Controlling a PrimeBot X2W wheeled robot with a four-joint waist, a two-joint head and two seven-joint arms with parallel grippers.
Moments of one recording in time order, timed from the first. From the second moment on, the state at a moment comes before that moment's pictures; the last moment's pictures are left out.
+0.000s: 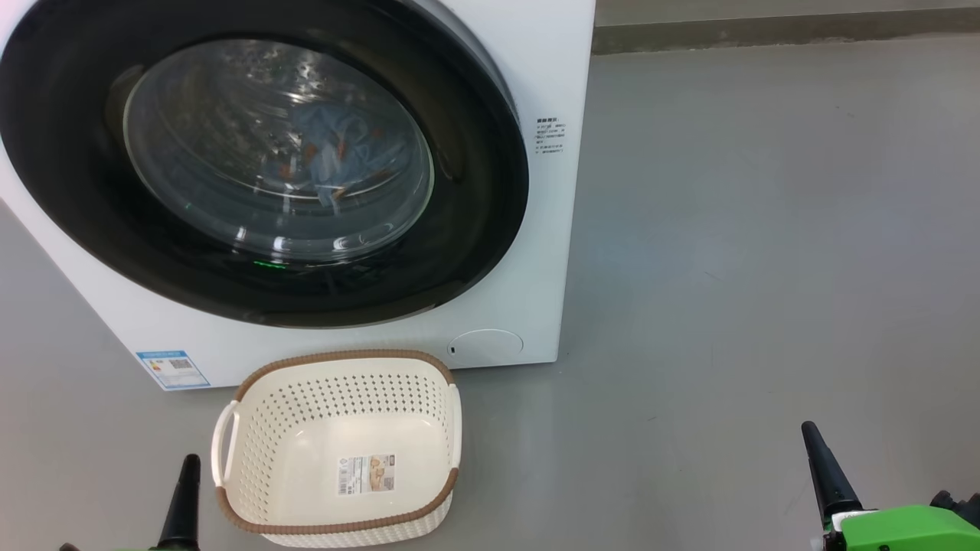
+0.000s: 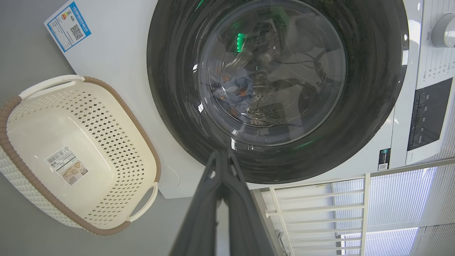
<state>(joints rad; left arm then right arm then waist) -0.03 0.06 0.04 0.29 -1.37 -0.13 0.04 -0.03 -0.07 -0.11 0.29 1.36 0.13 0.04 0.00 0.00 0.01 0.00</state>
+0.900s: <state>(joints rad) -0.07 0.03 0.08 0.27 -1.61 -0.13 0.11 -0.07 -0.05 -0.14 0.27 1.60 0.13 0.11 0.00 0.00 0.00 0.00</state>
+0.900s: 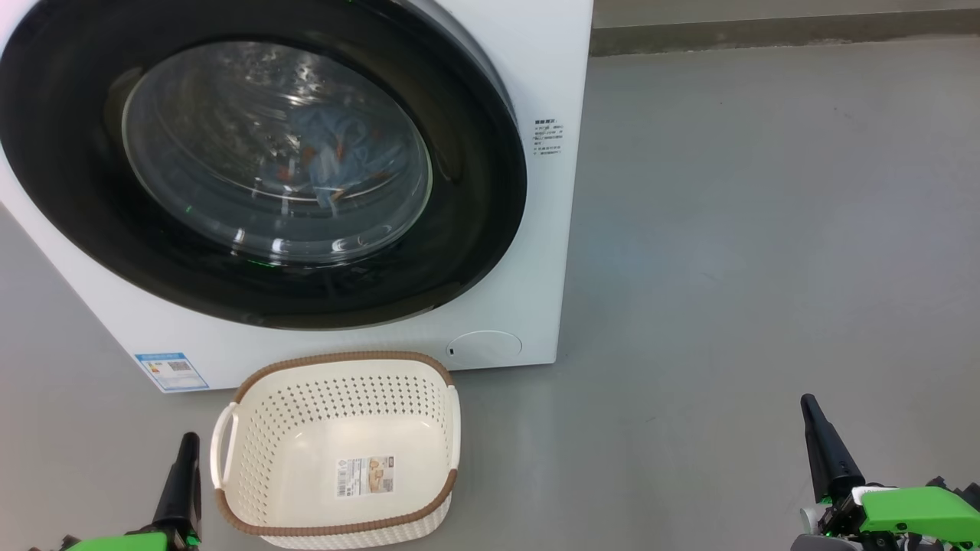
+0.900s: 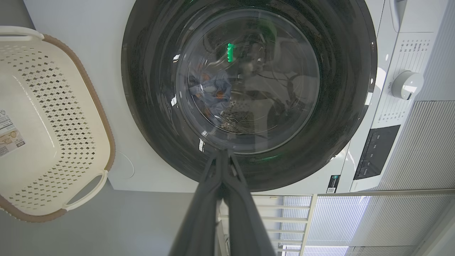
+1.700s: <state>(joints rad) -0.07 0.03 0.08 0.27 -1.61 -0.13 0.11 -0.07 -0.05 -0.14 0.27 1.61 0.13 0.11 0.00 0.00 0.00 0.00</state>
